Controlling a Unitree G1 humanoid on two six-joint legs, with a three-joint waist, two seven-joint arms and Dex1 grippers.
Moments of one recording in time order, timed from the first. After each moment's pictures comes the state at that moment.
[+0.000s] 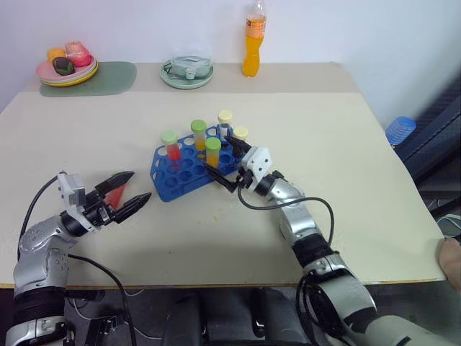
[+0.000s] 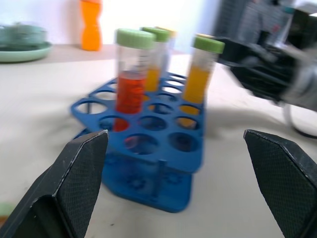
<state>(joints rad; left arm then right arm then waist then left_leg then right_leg) -0.15 0.56 0.39 0.26 -0.62 0.06 -1.16 -0.53 -0.10 0.17 0.39 0.05 -0.35 0.67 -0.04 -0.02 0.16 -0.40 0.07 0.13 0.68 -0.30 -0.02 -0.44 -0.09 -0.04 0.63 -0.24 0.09</state>
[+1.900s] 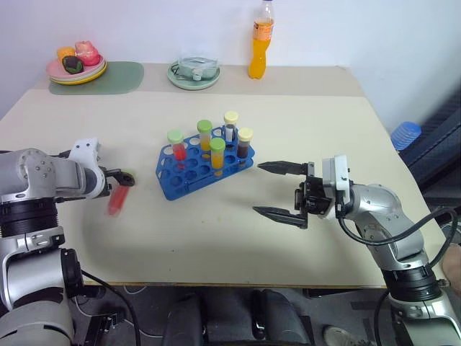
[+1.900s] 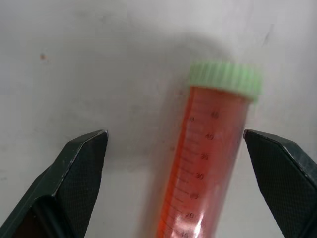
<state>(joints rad) -0.76 0.76 0.24 0.25 -0.60 1.61 -0.07 -0.31 -0.57 0.05 -0.25 0.56 0.17 1.11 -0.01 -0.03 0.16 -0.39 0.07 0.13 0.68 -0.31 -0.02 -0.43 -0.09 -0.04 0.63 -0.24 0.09</state>
